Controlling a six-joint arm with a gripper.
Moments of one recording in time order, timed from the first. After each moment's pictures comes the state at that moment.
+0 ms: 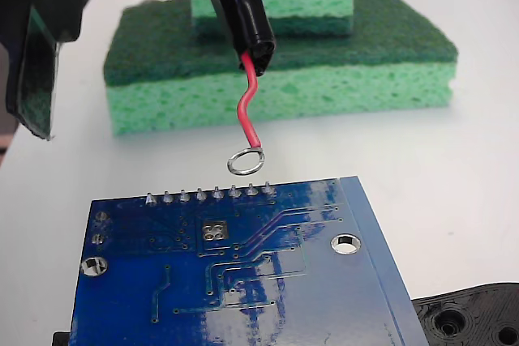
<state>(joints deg) 29.4 102.7 123.0 36.8 -33.0 -15.6</state>
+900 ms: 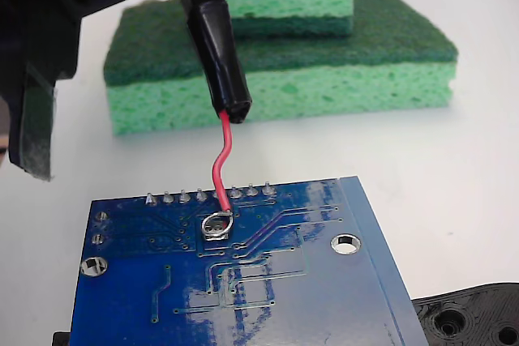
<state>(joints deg) 30.3 100.0 123.8 35.7 -33.5 -16.3</state>
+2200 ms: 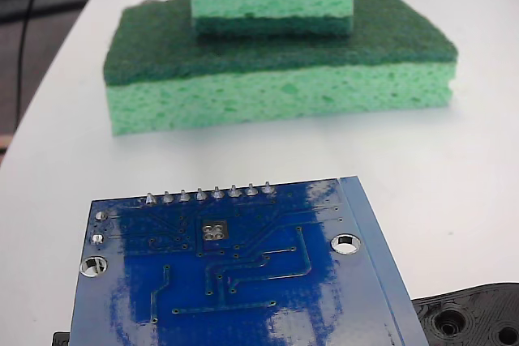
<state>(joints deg) 22.3 124.2 134.1 37.9 -25.1 -9.9</state>
